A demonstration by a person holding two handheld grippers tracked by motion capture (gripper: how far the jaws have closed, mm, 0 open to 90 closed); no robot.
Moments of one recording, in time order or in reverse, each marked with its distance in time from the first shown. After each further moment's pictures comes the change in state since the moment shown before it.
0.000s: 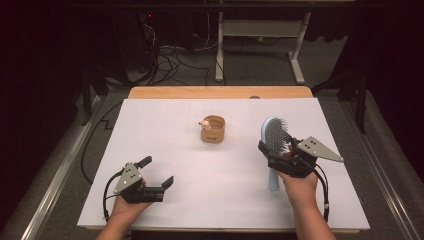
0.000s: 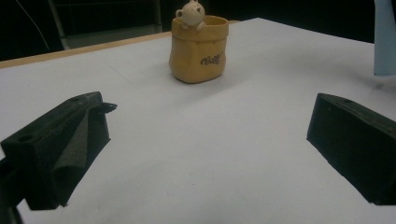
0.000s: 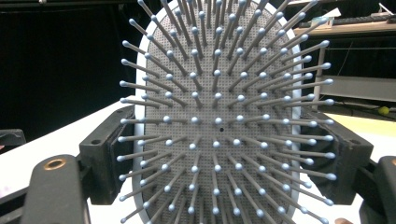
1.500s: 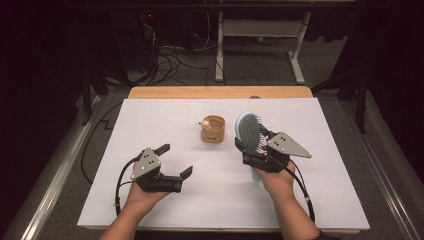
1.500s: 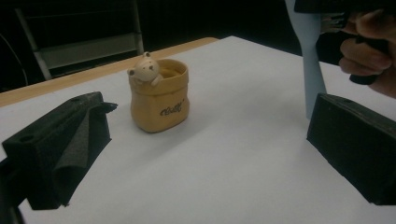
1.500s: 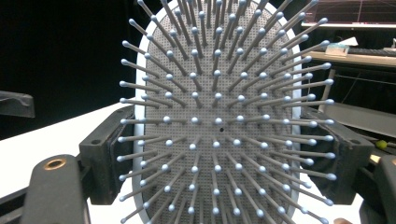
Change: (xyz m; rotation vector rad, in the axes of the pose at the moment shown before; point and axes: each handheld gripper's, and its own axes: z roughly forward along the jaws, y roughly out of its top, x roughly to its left) left arm -0.058 0.026 0.044 0.031 -0.076 -0.001; right arm 0.044 0.006 0.044 -0.025 0.018 -0.139
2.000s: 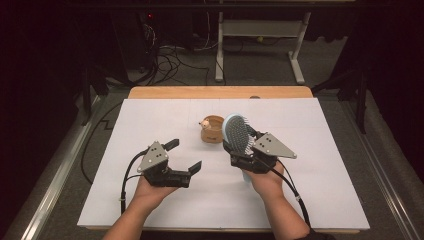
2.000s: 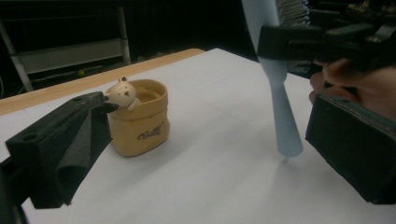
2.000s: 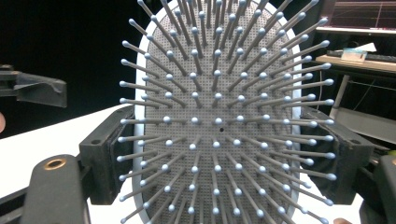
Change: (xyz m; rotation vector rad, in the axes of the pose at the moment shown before) left arm -0.018 0.010 0.018 -0.002 -0.041 -0.038; right arm 0.023 0.000 0.017 0.006 0.036 -0.039
